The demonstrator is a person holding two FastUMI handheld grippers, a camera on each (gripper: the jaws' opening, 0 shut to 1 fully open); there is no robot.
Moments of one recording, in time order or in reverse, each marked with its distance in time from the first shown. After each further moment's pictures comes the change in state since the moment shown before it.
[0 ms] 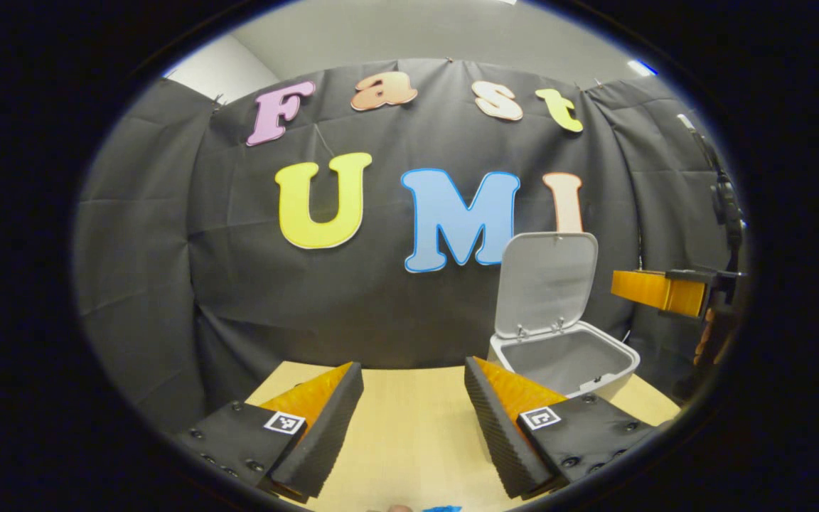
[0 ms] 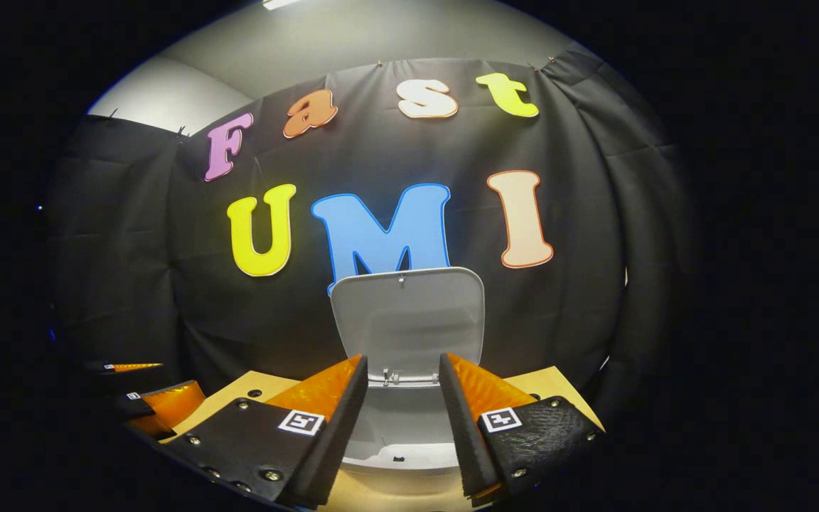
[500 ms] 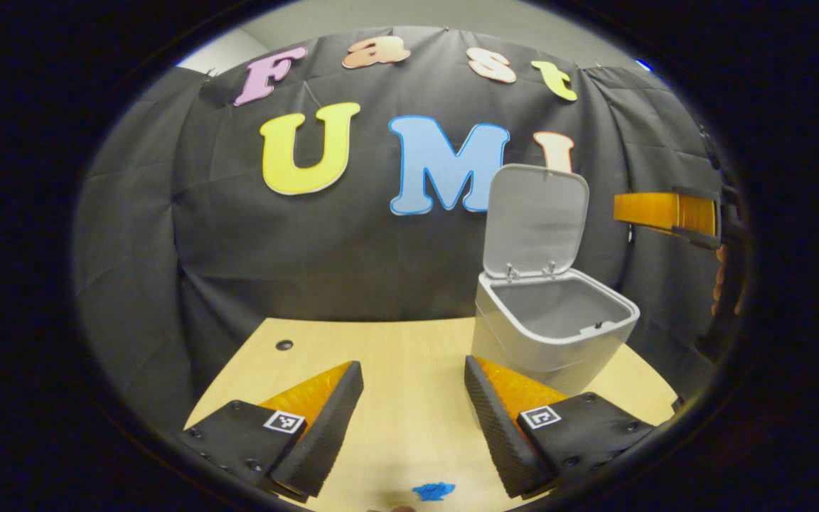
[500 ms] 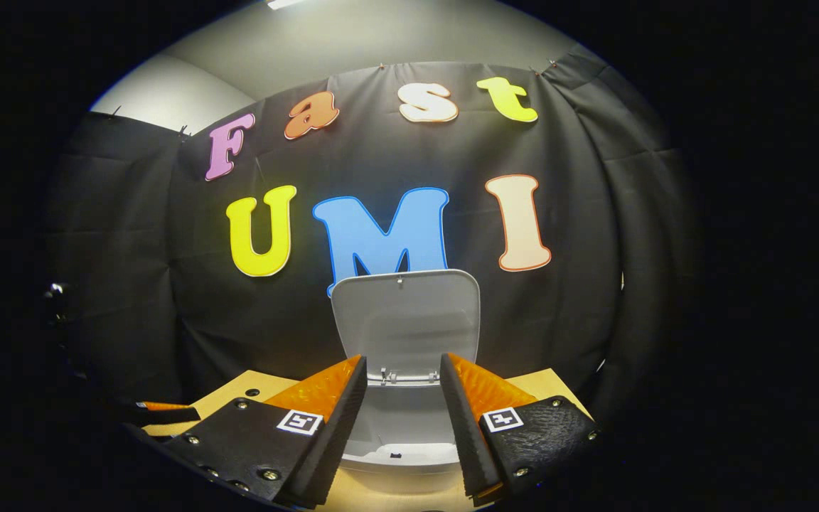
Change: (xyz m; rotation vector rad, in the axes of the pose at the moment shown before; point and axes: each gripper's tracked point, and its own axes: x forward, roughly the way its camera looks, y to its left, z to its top) left arm -0.001 -0.017 -0.103 -0.033 0.217 -0.053; right arm -0.008 -0.003 -0.002 -0.007 0.001 -0.009
